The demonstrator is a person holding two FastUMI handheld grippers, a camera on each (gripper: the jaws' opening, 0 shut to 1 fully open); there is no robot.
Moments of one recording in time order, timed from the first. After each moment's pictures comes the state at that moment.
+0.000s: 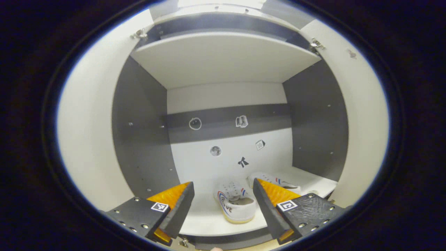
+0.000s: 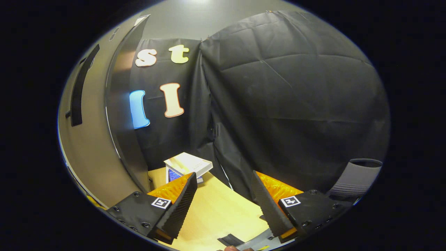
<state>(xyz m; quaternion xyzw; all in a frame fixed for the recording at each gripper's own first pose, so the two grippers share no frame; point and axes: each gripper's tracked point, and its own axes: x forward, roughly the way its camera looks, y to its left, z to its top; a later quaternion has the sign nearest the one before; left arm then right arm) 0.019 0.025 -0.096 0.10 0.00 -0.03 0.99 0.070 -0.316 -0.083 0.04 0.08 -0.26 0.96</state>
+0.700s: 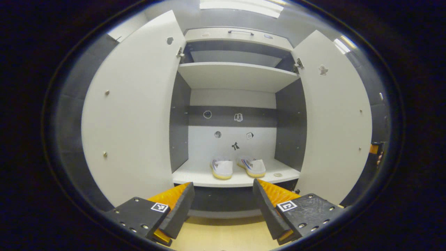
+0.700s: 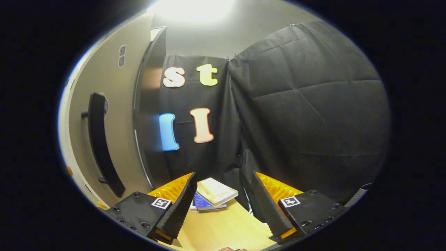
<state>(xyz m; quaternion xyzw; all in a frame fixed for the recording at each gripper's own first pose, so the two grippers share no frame) -0.183 0.009 -0.166 0.03 0.03 0.03 1.00 0.109 -0.267 0.035 0.02 0.00 -0.13 0.99</state>
